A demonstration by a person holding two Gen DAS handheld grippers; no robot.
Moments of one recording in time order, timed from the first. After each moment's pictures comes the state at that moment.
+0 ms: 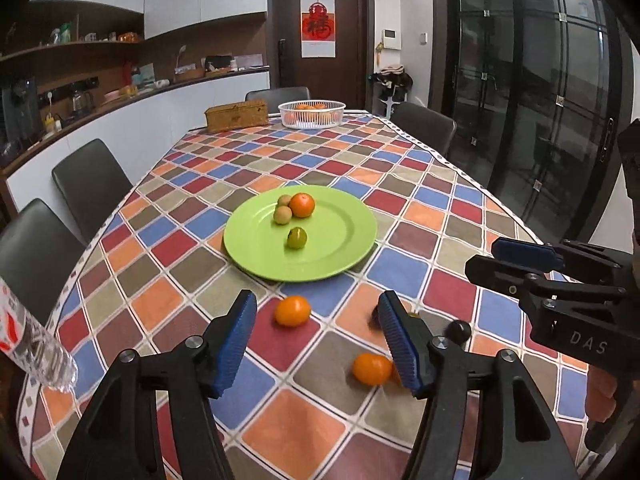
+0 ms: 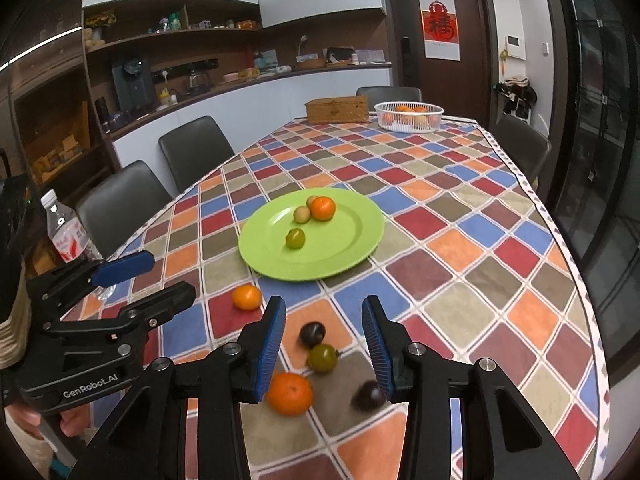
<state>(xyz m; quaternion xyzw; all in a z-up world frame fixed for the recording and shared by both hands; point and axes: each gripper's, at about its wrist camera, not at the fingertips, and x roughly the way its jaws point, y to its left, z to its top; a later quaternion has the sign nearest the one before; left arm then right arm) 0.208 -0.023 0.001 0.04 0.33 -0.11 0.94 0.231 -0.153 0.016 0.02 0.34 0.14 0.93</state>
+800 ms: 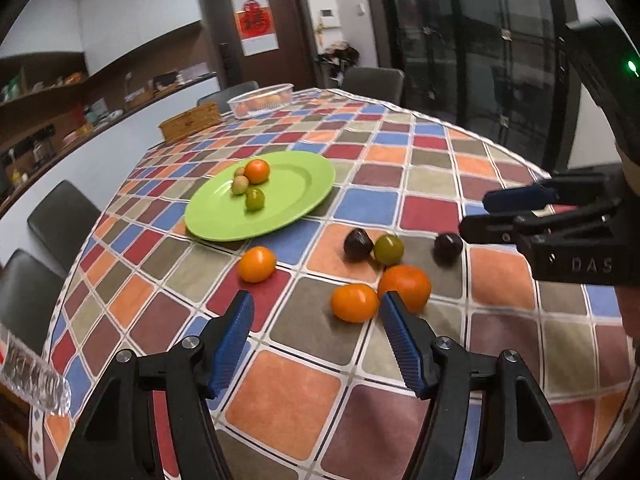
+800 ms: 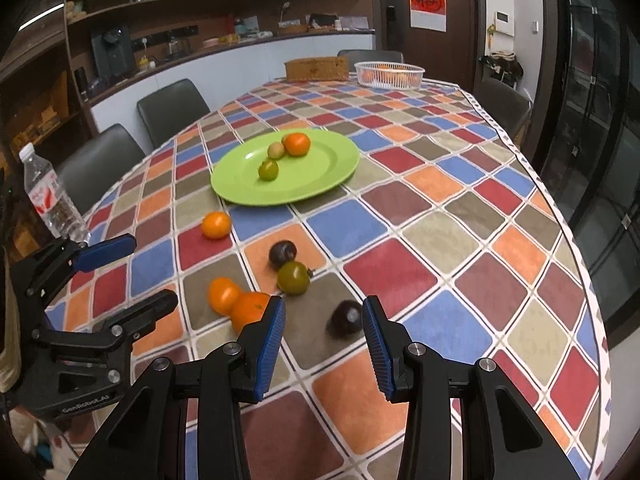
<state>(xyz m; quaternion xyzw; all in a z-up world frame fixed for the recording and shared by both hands) 0.181 -0.044 -0.055 0.16 0.33 -0.18 0.91 0.208 -0.163 -0.033 -0.01 0.40 0.10 0.91</state>
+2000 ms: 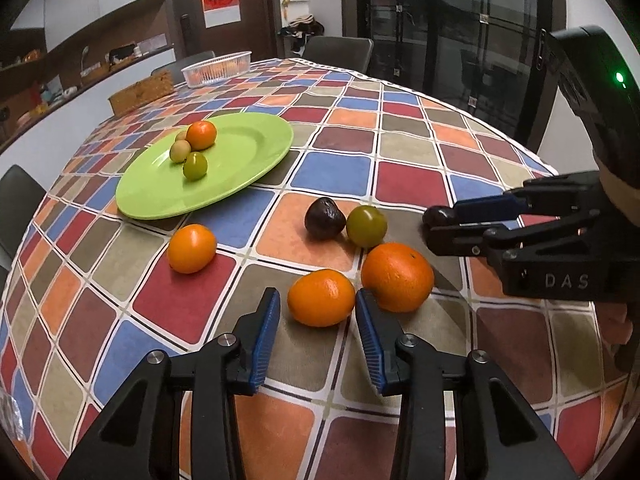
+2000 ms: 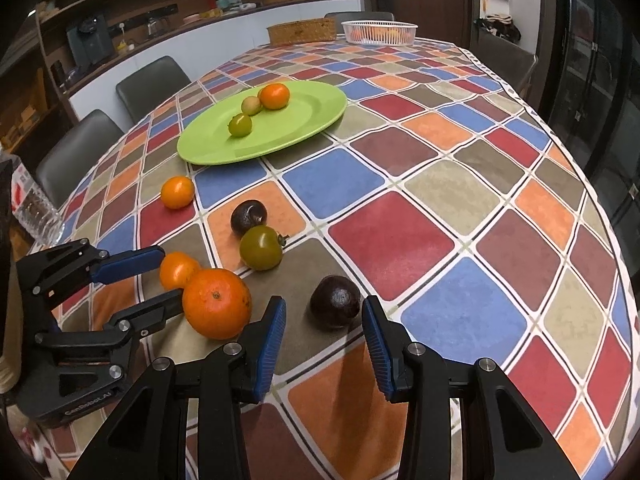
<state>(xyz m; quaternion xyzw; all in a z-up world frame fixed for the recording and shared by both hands) 0.222 -0.055 -0.095 0.13 0.38 -0.25 0.88 0.239 -0.168 -0.080 0.01 0.45 0.09 0.89</state>
